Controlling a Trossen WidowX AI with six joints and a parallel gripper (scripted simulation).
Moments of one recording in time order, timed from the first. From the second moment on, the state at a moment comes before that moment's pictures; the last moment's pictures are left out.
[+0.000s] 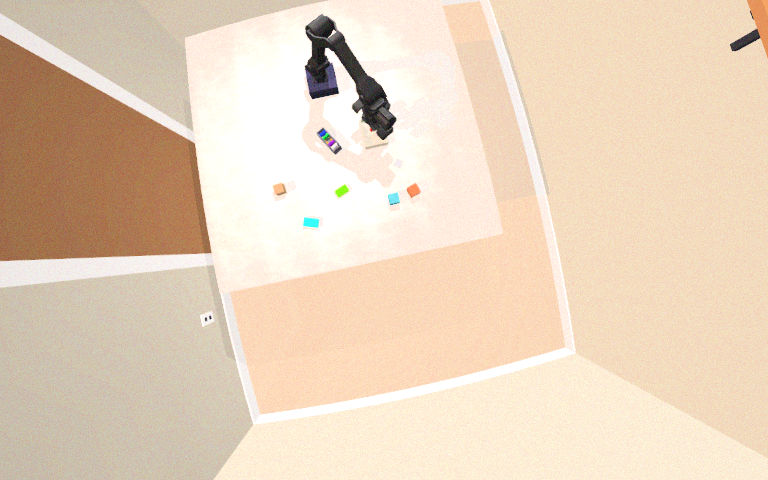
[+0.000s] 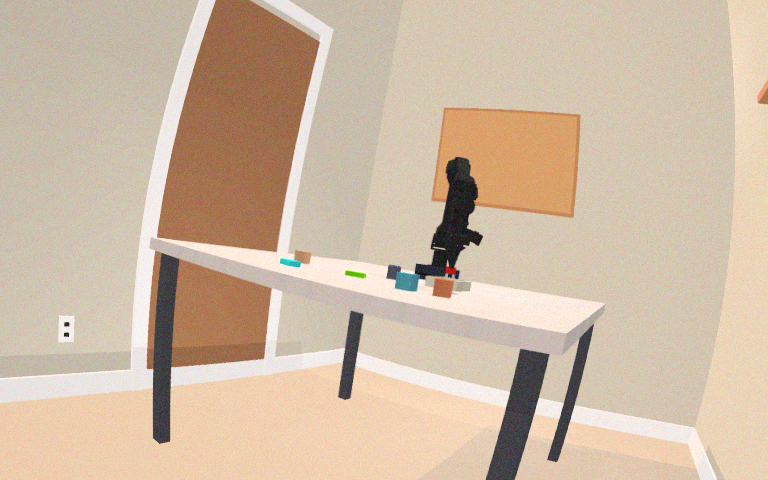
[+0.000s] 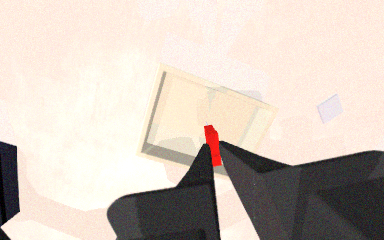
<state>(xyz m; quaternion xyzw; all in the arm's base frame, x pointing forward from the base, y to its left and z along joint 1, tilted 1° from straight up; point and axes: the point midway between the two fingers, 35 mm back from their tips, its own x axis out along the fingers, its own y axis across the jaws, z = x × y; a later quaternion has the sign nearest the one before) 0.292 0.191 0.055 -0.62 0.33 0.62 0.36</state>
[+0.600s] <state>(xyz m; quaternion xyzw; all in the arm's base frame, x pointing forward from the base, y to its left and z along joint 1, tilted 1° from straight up) 0.290 0.189 0.055 -0.62 0.33 0.62 0.35</state>
